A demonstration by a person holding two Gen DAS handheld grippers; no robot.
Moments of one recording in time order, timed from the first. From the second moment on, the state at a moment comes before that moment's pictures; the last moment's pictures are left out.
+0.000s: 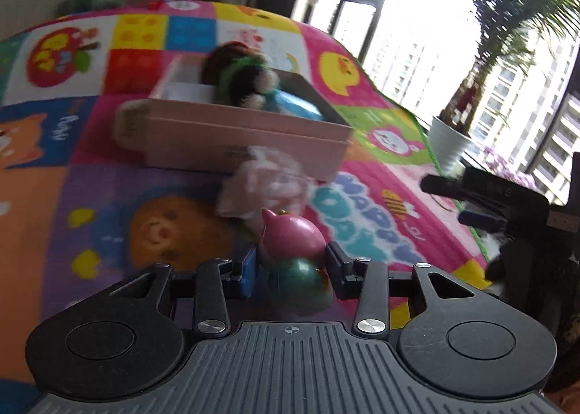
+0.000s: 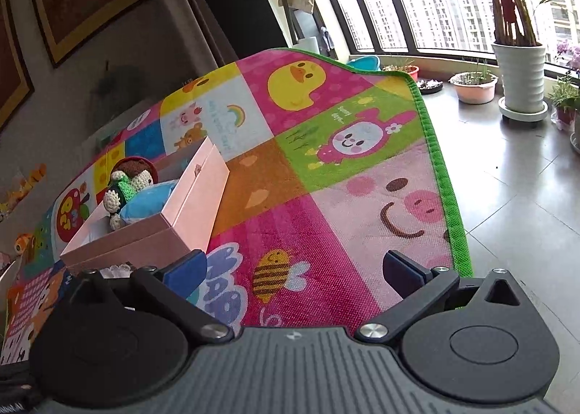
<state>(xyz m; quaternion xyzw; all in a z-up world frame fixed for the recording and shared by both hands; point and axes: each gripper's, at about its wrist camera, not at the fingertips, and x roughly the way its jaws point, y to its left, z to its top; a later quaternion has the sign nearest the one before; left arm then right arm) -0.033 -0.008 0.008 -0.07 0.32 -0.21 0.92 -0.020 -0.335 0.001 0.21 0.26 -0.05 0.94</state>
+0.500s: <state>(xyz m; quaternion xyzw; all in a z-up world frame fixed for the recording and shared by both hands) -0.040 0.077 -0.008 -0.16 0.30 -0.12 0.93 0.003 -0.188 0.016 0.01 0.32 0.12 0.94</state>
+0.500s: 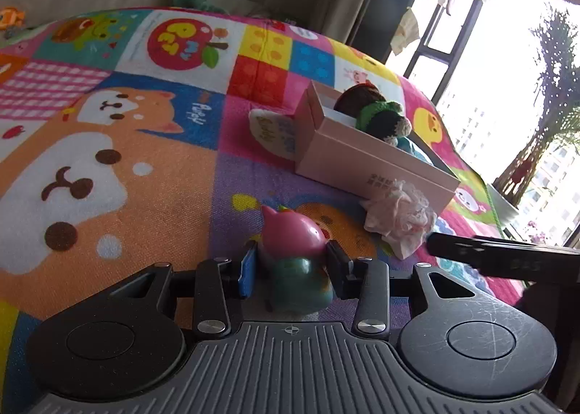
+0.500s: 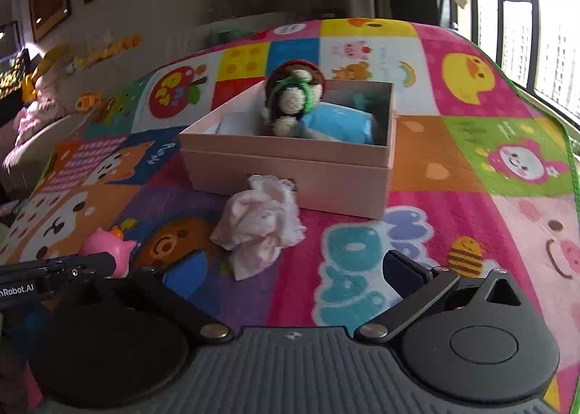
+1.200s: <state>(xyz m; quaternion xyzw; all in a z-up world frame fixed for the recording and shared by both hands) -0.040 0.087 -0.014 -0.19 0.30 -0.13 0.93 -0.035 -0.157 0.028 -0.11 0.37 0.25 0.89</state>
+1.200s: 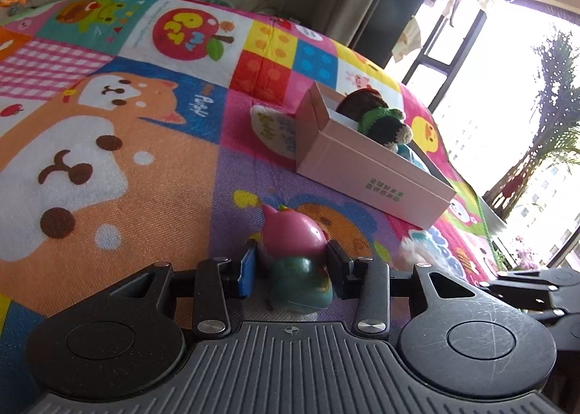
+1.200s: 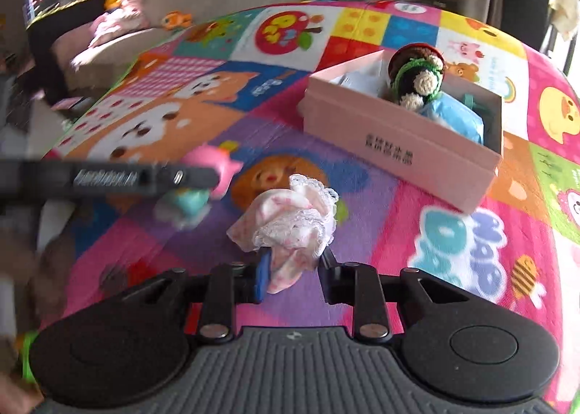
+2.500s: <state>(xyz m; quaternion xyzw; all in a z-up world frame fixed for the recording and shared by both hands) 0.007 0.059 0.062 -0.16 0.23 -0.18 0.94 -0.014 -0.235 0.060 0.05 0.25 0.13 0.96</state>
